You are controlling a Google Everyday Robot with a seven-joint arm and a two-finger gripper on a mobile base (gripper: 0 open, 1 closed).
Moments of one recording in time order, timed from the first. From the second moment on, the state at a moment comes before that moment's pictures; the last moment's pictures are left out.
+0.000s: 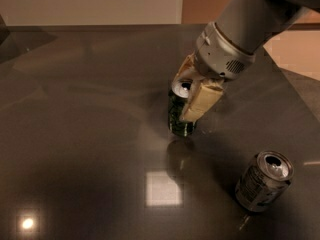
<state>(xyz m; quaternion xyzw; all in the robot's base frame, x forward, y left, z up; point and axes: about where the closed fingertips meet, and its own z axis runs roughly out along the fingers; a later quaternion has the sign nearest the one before) 0.462 -0.050 0.932 -0.75 0.62 0.13 0.20</state>
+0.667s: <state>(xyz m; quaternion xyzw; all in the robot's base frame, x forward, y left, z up) 0.449 -0.107 0.935 -0.75 0.61 0.16 0.20</state>
